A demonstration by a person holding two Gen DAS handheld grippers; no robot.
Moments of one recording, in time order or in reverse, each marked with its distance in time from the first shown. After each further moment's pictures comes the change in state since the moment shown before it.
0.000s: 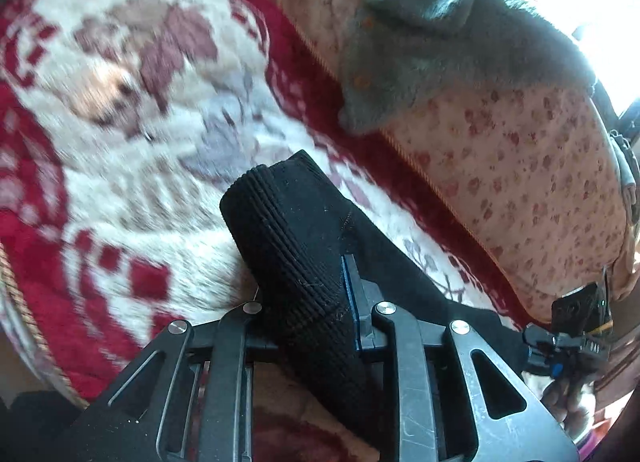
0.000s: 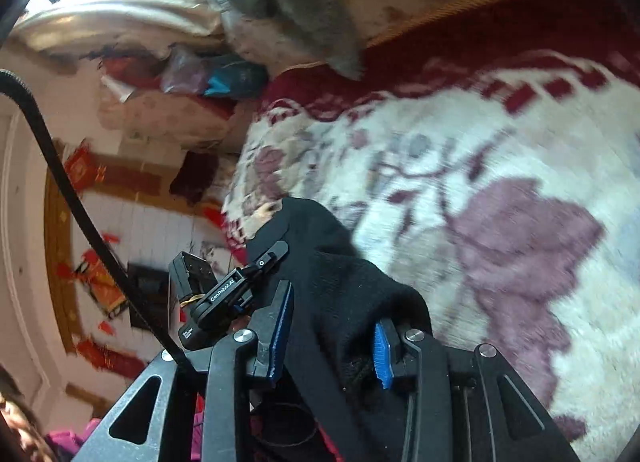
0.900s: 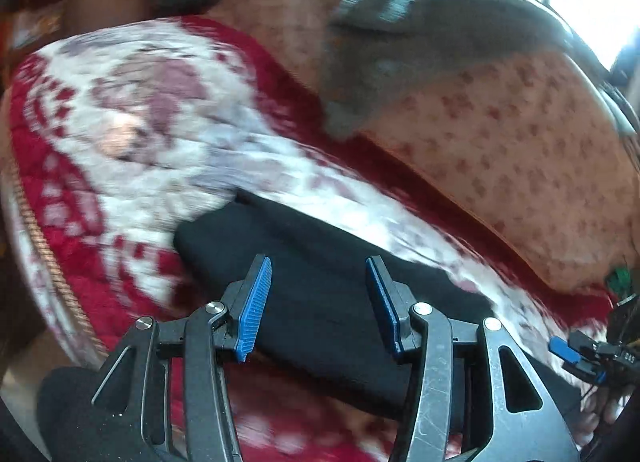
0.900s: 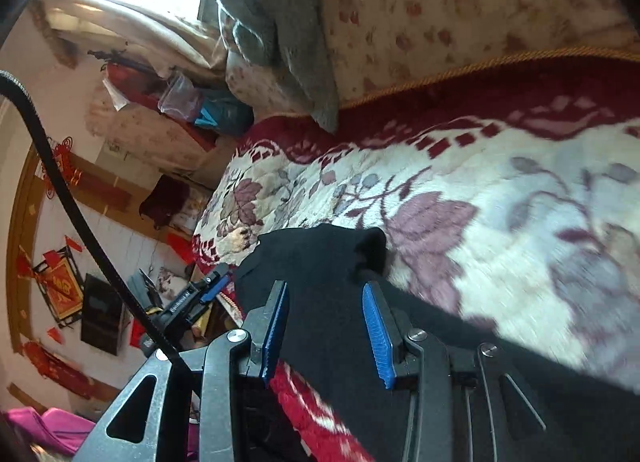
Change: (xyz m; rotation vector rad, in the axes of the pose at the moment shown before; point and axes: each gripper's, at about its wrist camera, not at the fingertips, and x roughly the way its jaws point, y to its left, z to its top) left arm -0.037 -0.054 -0.033 0.169 -0.027 0.053; right arm -0.101 0.022 -0.080 -0.067 -0.242 -0.202
